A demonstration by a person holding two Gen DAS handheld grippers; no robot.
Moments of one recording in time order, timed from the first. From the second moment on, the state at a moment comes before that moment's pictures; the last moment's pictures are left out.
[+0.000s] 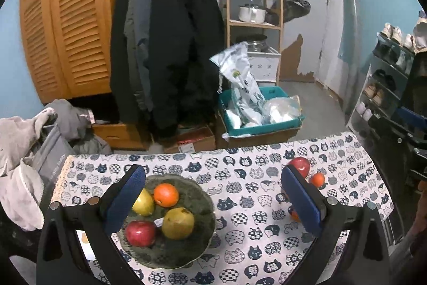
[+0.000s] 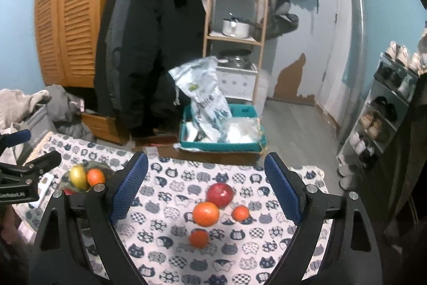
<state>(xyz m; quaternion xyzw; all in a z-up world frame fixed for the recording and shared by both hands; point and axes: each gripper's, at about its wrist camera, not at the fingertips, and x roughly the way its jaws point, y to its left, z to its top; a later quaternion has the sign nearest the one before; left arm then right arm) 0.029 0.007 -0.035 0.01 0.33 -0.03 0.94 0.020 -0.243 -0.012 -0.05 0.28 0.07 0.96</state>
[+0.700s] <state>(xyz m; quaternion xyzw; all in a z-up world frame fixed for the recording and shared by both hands) 0.075 -0.031 -0.130 0.04 0.43 -0.02 0.90 0.067 -0.268 -0.120 -0.02 0.42 0.06 0.91</state>
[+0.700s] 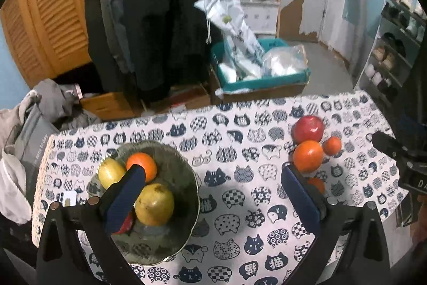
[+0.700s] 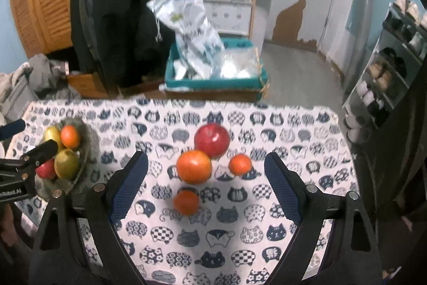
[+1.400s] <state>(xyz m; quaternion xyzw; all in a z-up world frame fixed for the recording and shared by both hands) 0.103 -0.042 -0.237 0.02 0.53 -0.01 0.84 0.097 -0.253 -0.240 -0.02 0.55 0.08 0.83</state>
